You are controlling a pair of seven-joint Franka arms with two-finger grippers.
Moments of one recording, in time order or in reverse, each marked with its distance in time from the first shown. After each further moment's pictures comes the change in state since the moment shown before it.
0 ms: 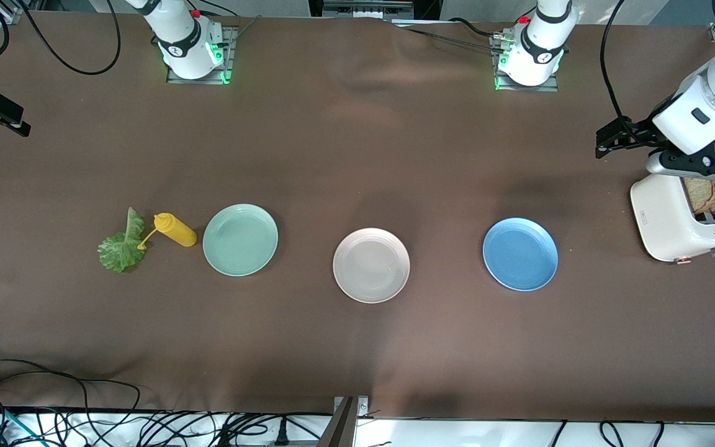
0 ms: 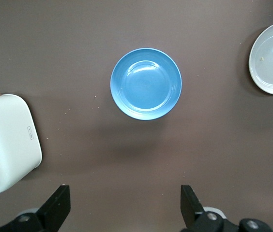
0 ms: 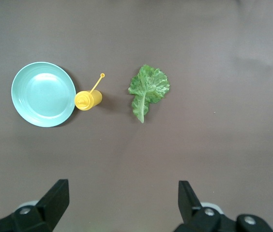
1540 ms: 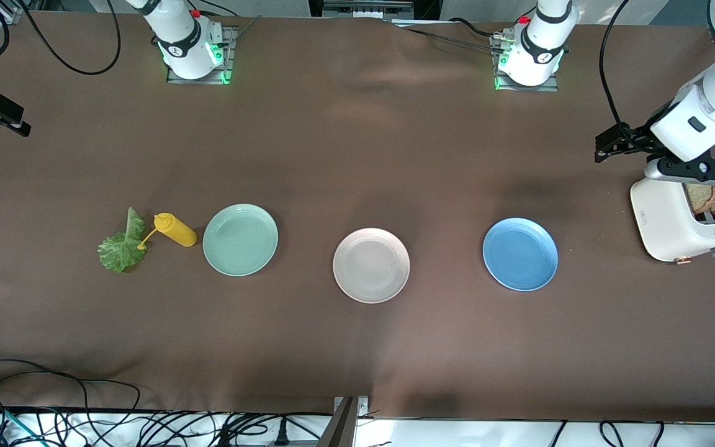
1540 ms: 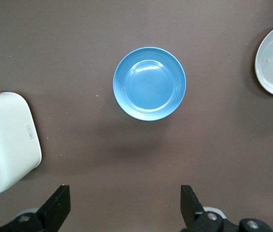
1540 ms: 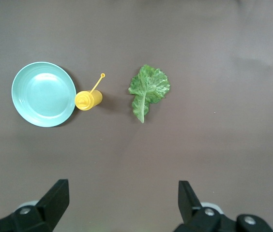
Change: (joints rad) left arm 0.014 -0.003 0.001 -0.032 0.000 0.030 -0.001; right arm 0.000 0.000 0.001 0.000 0.000 0.000 0.000
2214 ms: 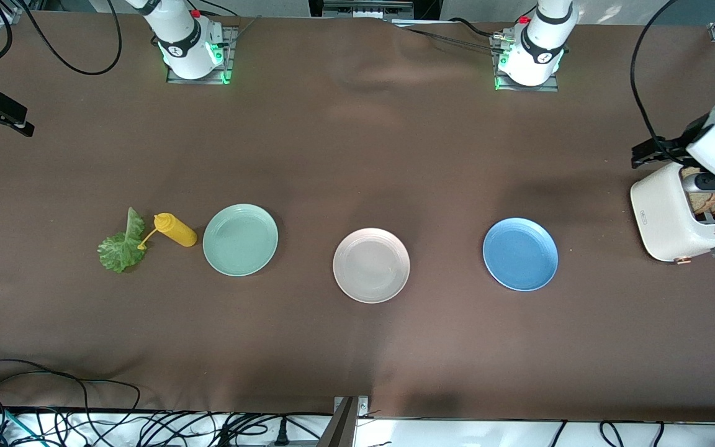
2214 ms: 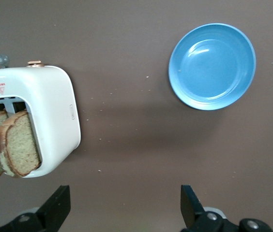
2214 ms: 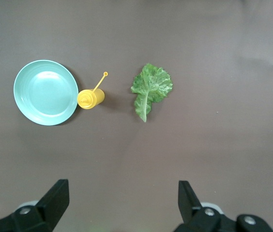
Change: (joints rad) left arm 0.194 0.008 0.005 -0.125 0.092 0.065 0.111; right arm 0.002 0.001 0.005 -0.004 0.005 -0.006 0.000
